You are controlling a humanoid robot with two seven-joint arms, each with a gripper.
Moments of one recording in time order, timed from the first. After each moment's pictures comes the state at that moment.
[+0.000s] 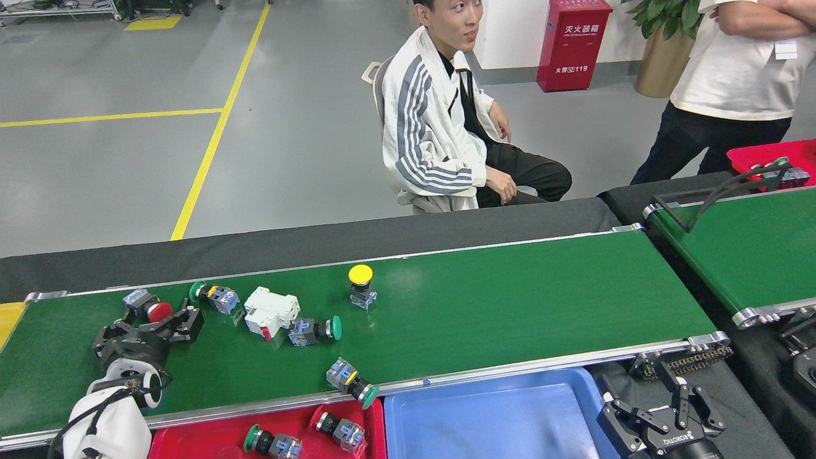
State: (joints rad) left arm -0.53 0.20 0.25 -0.71 -1.60 -0.01 -0.09; right arm 0.21 -0.20 -0.08 -1.65 1.19 -0.28 -0.05
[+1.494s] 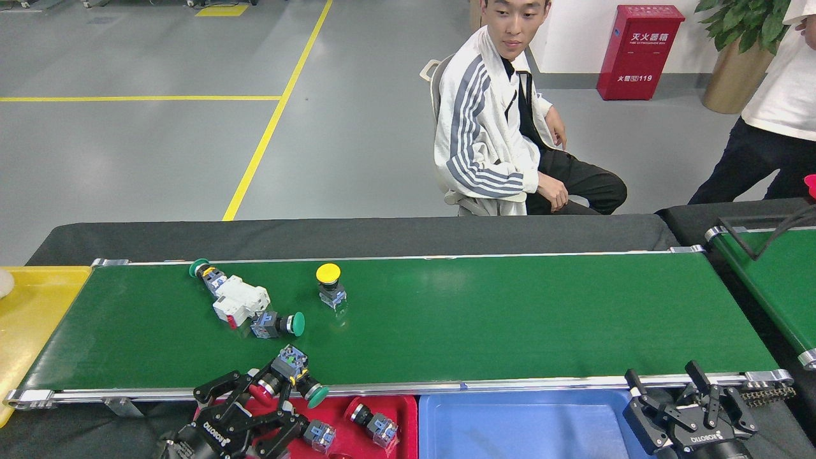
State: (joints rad) left arm 0.21 0.12 0.13 -1.76 -1.44 -0.74 -0.05; right arm 0.22 -0.20 -0.17 -1.65 1.18 -0.27 -0.05
